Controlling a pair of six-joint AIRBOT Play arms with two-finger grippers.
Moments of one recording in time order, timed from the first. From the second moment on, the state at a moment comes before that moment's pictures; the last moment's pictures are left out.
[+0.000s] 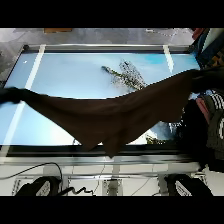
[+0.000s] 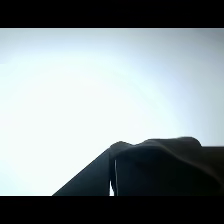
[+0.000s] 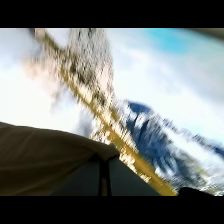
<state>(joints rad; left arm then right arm) 0.17 -0.94 1.11 1.47 -1.06 -1.50 0.01 -0.96 1.37 -1.44 1.08 1.22</state>
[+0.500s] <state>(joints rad) 0.17 -1.32 1.01 1.41 -0.92 -1.50 0.01 -1.48 1.38 -1.36 0.74 1.30</state>
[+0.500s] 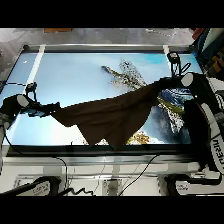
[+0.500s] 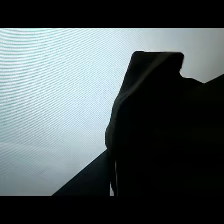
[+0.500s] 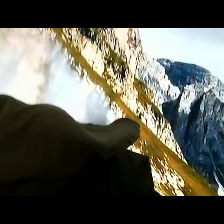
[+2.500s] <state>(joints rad) 0.17 -1.34 1.00 1.48 -0.90 -1.50 -0.01 -1.37 0.57 -0.48 0.84 1.21</state>
